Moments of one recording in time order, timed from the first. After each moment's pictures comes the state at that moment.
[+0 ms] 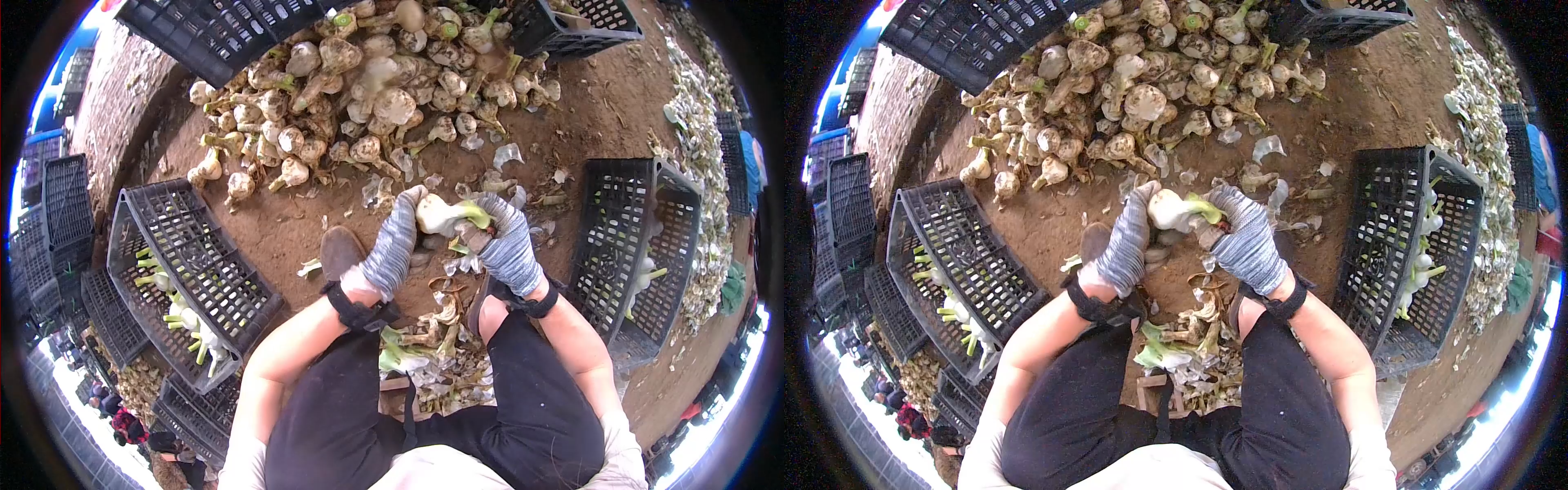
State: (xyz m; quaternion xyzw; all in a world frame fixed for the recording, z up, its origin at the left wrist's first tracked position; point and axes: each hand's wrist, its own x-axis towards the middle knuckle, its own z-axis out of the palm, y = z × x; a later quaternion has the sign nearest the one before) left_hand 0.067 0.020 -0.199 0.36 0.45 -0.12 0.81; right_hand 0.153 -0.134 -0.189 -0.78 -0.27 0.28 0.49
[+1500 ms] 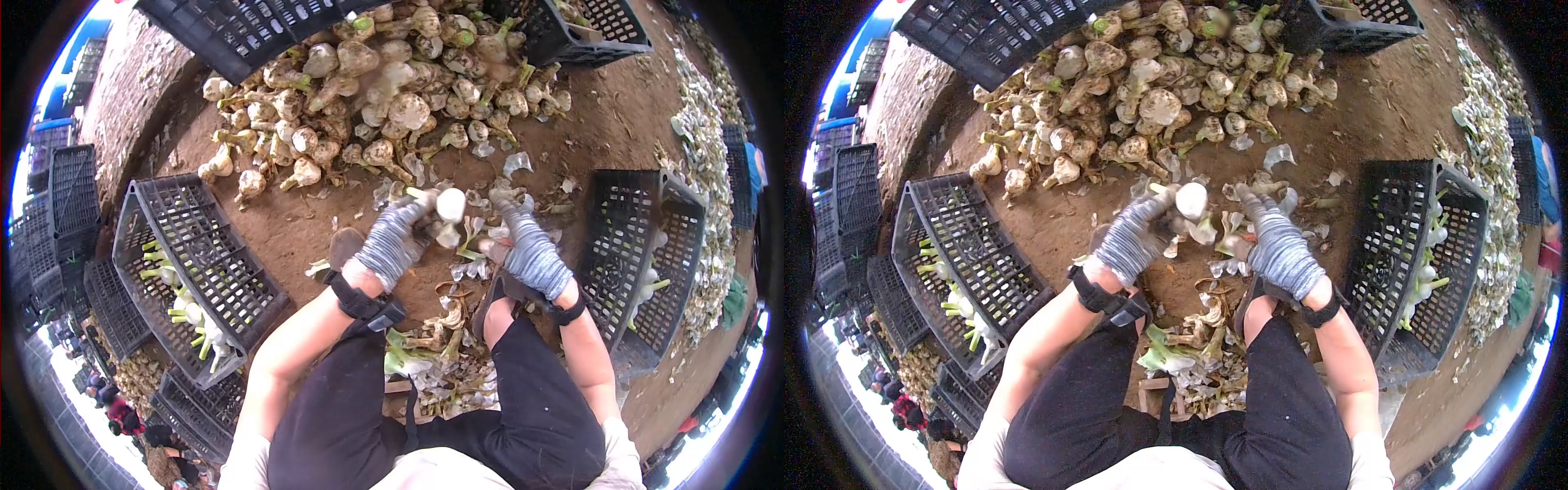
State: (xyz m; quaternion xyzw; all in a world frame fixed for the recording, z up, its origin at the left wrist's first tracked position) left_hand 0.057 0.033 -0.214 0.18 0.38 -0.03 0.90; right_hand 0.170 -0.157 -0.181 -0.80 -0.38 0.34 0.33
